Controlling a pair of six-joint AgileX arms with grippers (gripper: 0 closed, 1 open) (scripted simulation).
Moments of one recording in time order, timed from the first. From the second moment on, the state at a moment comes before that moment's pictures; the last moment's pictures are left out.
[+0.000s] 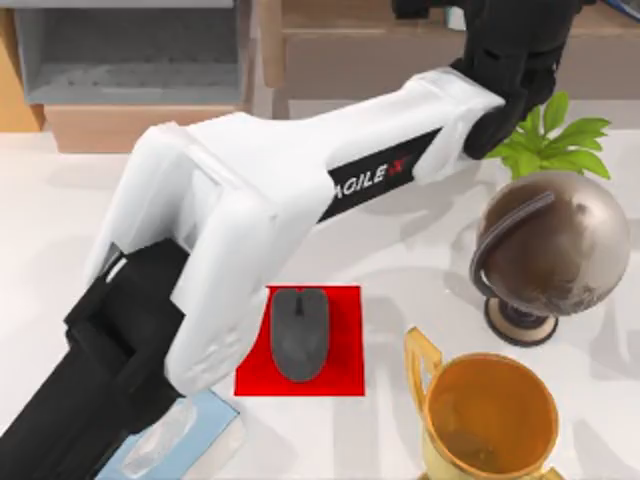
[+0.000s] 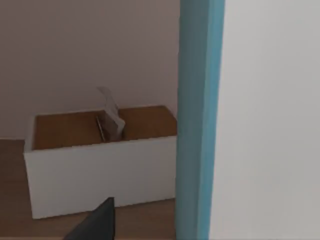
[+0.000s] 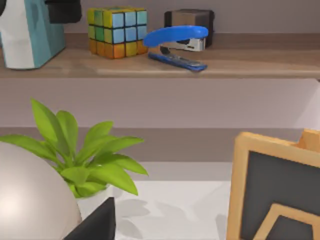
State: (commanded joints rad) left arm -0.83 2.63 2.29 0.37 -0.78 0.01; right arm 0.00 0.00 0.00 0.00 0.00 0.00
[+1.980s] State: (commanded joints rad) left arm -0.88 2.49 2.06 0.44 -0.82 0.02; right arm 0.00 0.00 0.00 0.00 0.00 0.00
